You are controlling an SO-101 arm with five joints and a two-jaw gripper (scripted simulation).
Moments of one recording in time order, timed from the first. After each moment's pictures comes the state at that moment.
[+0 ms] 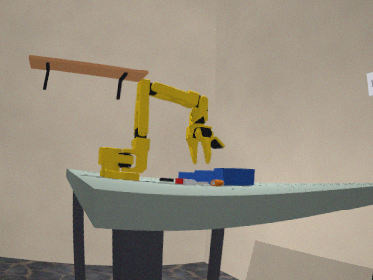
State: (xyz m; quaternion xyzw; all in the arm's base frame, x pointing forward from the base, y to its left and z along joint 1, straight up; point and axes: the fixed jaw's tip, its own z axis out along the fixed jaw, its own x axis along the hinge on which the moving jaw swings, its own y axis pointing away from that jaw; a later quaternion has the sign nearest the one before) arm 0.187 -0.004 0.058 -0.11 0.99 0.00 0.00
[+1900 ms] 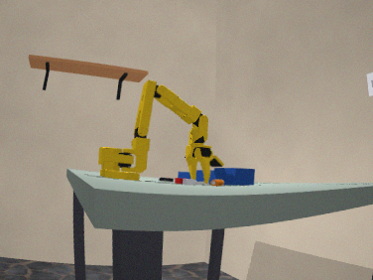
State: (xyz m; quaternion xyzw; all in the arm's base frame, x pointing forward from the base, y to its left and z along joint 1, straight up) arm 0.186 -0.004 0.007 -0.11 0.99 0.00 0.00
